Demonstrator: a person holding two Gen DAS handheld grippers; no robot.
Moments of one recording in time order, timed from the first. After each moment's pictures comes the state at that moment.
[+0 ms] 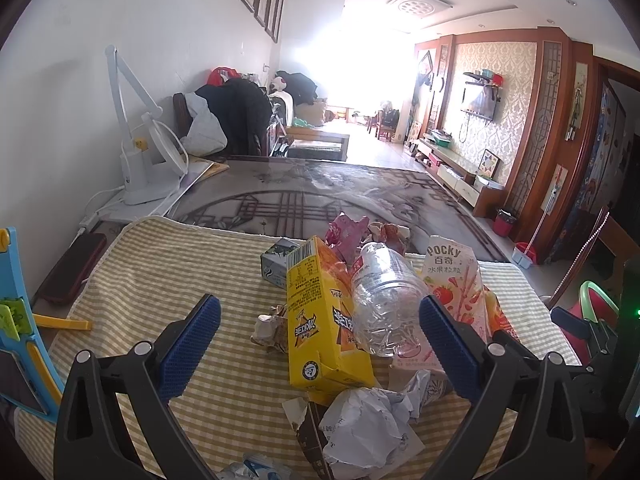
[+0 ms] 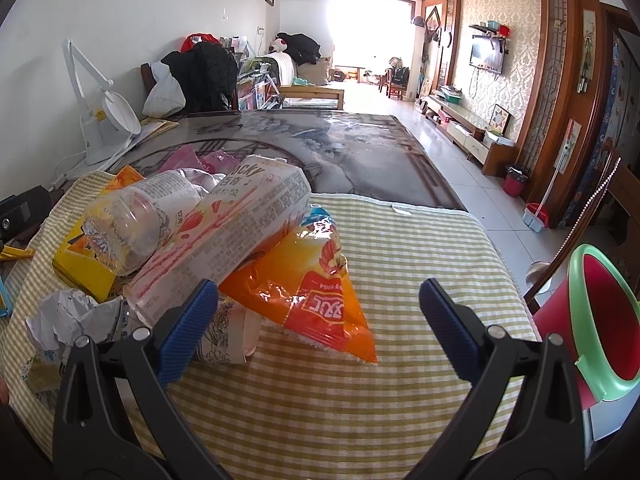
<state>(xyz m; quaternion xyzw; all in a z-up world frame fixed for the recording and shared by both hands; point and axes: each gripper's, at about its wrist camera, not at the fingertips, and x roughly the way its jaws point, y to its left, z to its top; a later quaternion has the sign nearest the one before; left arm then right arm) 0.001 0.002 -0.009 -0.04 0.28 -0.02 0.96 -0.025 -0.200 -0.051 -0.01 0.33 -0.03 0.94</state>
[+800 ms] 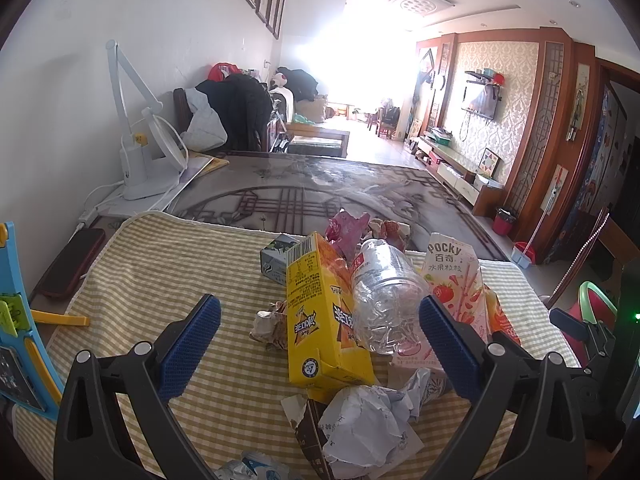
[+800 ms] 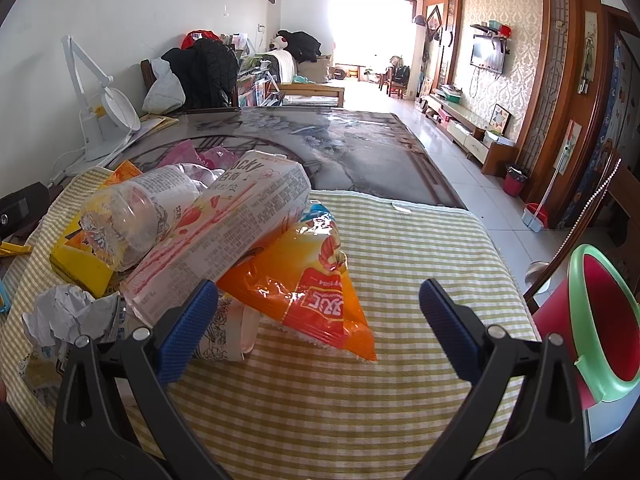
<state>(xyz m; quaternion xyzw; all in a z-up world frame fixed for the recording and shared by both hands) 0.003 0.002 -0.012 -0.05 0.29 -0.02 0.95 -0.025 -0.200 -0.054 -0.02 0.33 -0.03 0.94</state>
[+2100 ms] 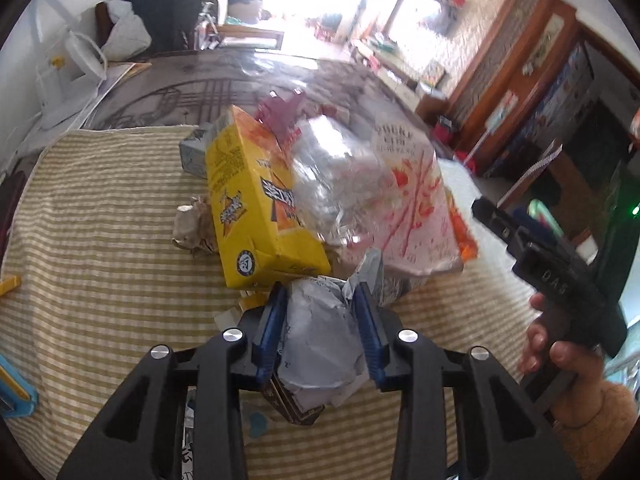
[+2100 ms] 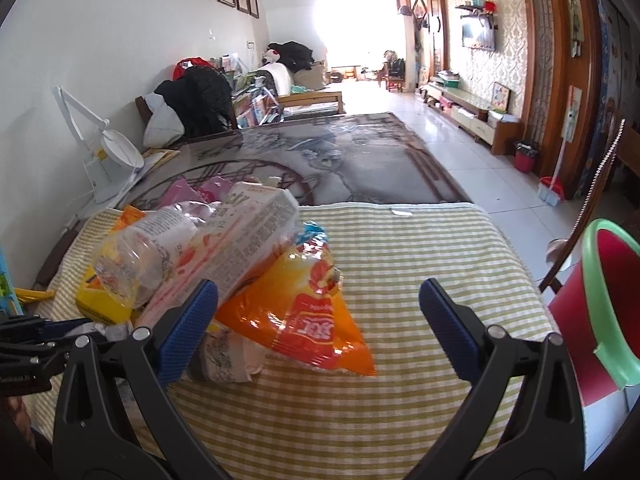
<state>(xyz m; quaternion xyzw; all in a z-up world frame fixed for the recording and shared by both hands) 0.029 0.002 -0.044 -0.08 0.46 -0.17 0.87 -0.011 -0.222 -0.033 0.07 0.33 0.00 0.94</state>
